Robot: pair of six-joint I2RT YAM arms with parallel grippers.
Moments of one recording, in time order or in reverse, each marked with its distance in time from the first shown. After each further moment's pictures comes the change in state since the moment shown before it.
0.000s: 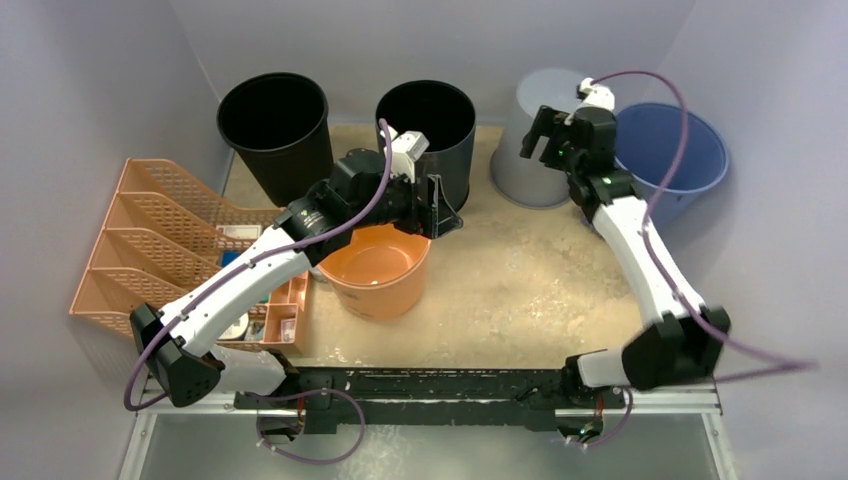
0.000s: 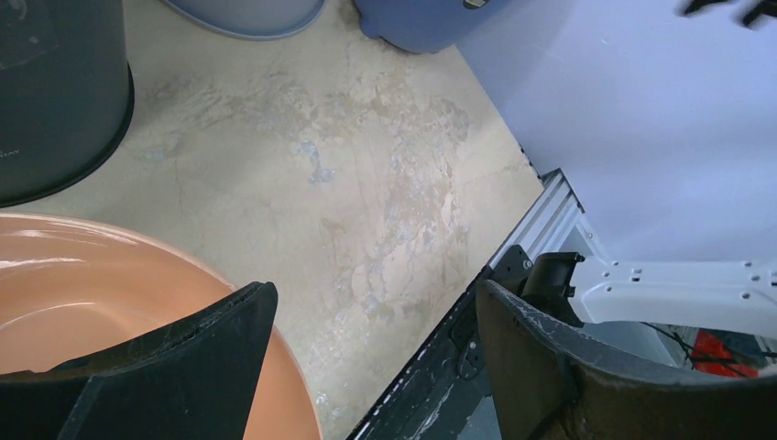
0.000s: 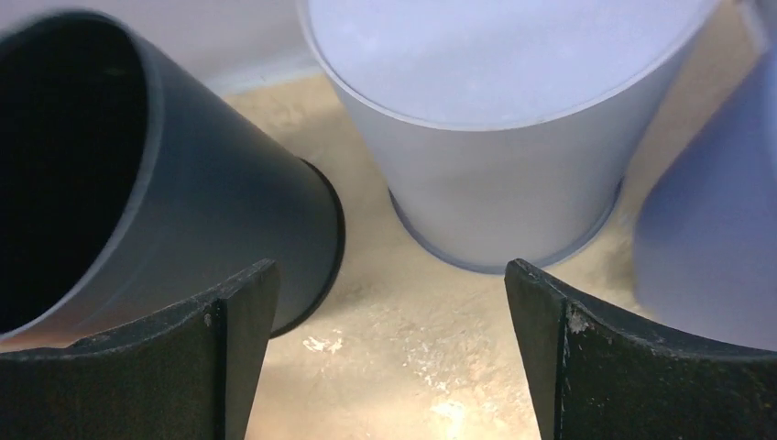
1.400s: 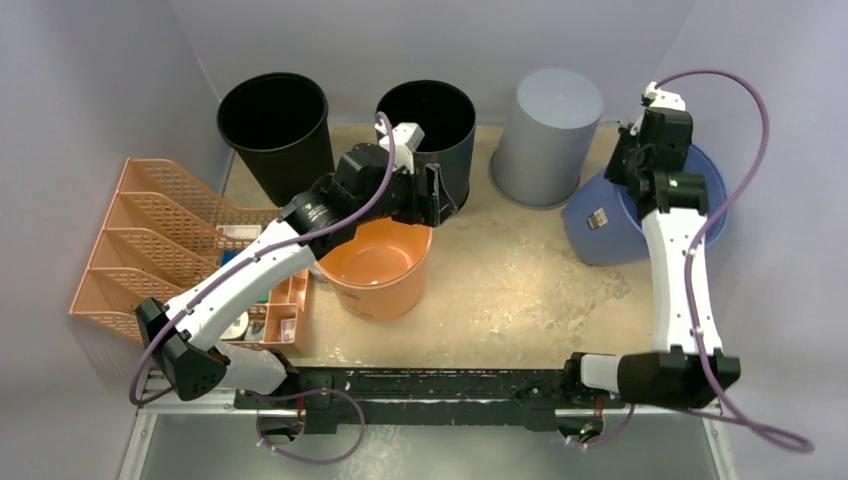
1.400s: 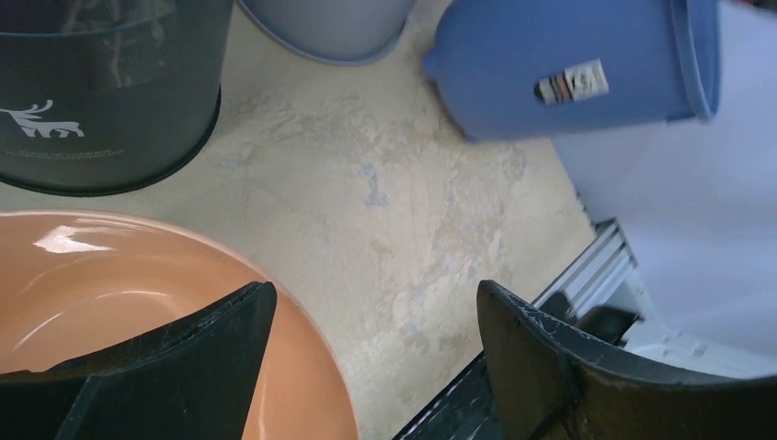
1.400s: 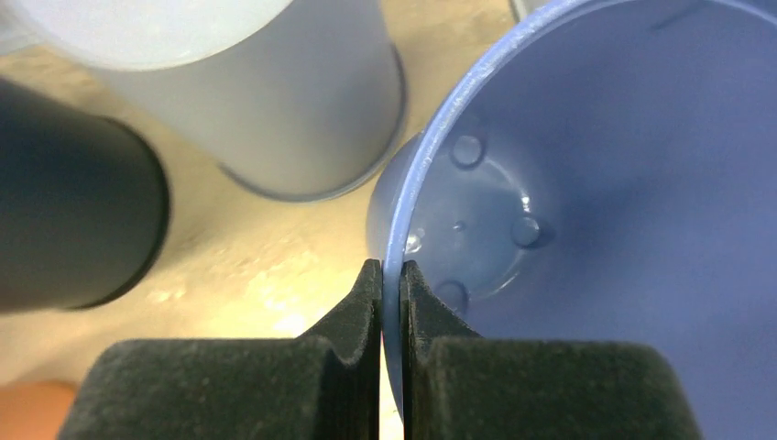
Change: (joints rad) left arm 0.000 0.040 0.047 -0.050 -0.140 0.008; right arm -0.271 -0.126 0.159 -0.412 0.018 -0.229
